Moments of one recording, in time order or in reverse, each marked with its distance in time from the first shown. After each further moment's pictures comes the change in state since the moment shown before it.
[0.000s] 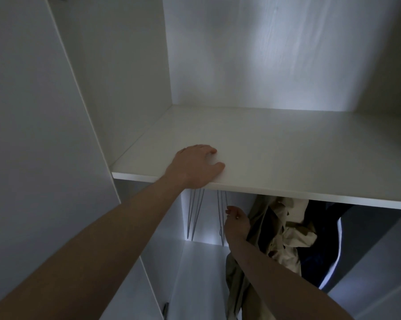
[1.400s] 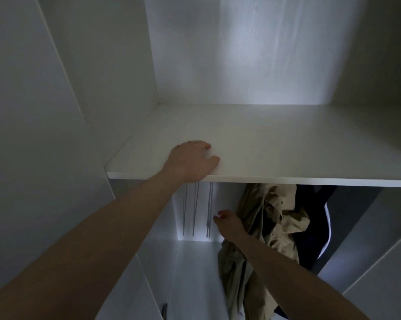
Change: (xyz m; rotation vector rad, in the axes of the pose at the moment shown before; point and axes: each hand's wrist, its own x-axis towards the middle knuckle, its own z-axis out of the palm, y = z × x) left_hand 0.003 -0.004 0.002 0.041 -0.020 0.033; right_hand 0.007 0.019 -0.019 -0.551 -0.410 -0.089
